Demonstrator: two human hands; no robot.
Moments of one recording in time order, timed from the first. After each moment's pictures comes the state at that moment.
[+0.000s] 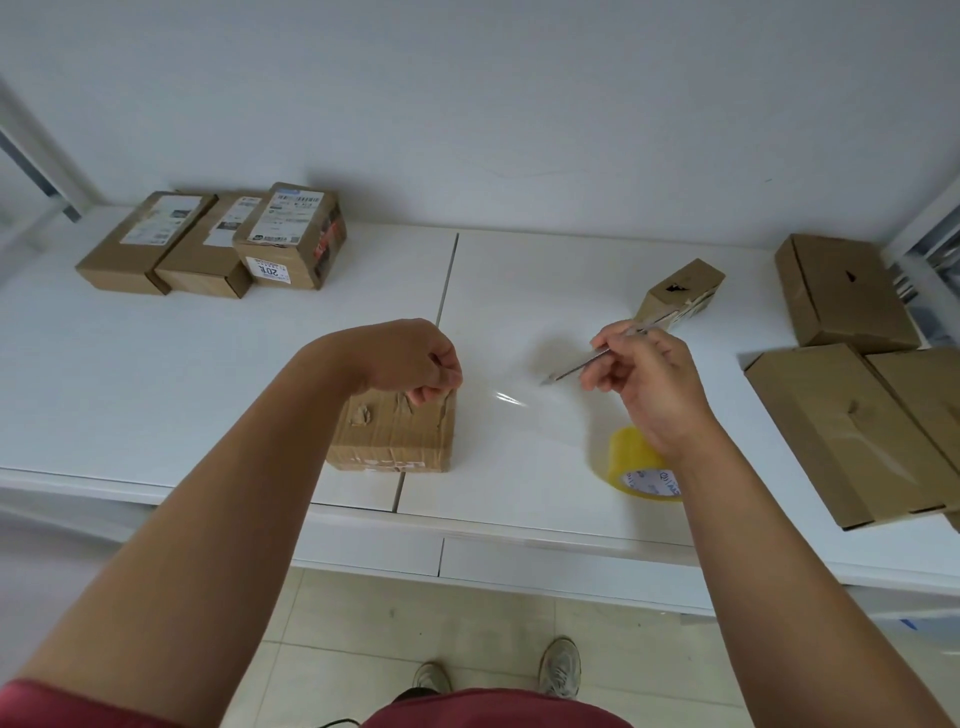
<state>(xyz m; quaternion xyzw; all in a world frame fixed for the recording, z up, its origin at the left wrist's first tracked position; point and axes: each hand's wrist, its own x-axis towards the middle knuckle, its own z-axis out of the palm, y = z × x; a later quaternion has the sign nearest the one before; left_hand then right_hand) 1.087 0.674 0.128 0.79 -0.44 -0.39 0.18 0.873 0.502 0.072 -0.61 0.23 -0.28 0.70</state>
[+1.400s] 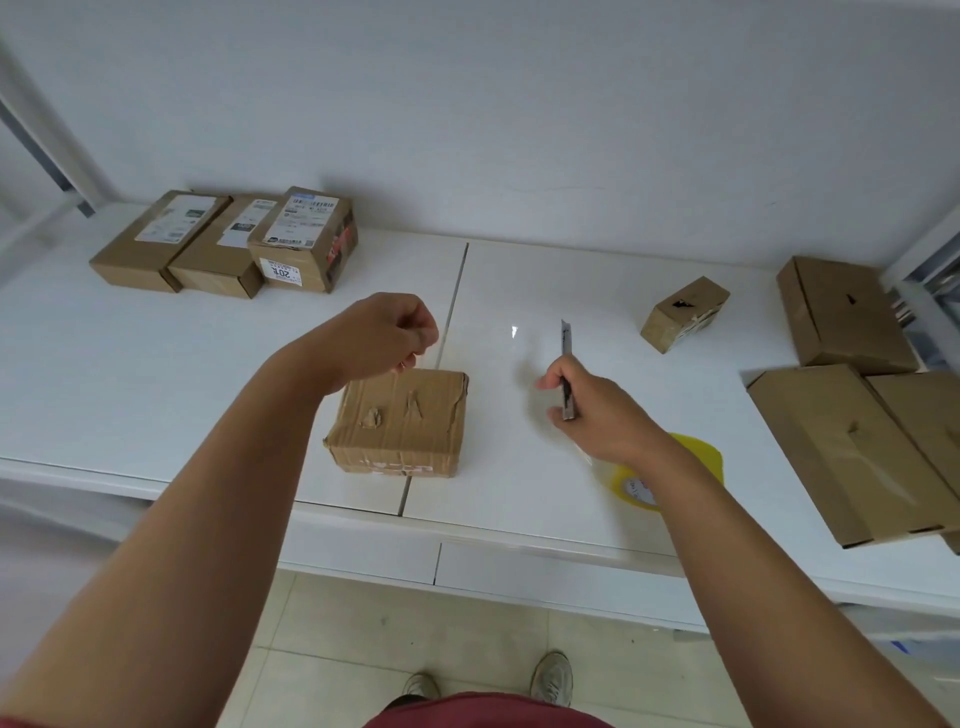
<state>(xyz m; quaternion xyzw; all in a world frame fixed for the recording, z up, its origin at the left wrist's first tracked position) 1.106 0.701 0.138 0.82 -0.39 -0.28 0.32 0.894 0.518 0.052 -0.92 0.21 -0.04 0.32</state>
